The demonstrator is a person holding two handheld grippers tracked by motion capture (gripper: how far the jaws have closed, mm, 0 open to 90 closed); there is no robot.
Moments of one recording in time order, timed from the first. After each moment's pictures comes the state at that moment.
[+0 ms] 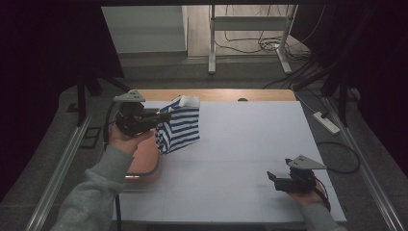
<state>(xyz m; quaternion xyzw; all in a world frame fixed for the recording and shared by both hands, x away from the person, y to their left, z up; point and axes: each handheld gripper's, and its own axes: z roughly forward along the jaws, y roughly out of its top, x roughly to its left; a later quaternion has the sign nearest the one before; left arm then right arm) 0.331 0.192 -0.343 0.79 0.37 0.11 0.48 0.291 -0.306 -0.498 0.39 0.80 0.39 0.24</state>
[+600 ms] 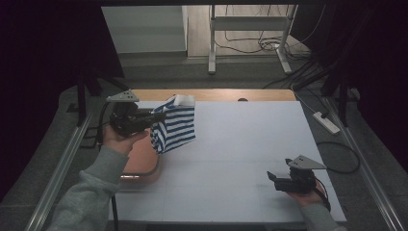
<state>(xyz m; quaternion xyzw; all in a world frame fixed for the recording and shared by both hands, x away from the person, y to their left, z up) 0.327 0.204 -0.341 0.78 0.38 0.11 0.48 0.291 -0.306 -0.498 0.39 0.80 0.39 0.24</state>
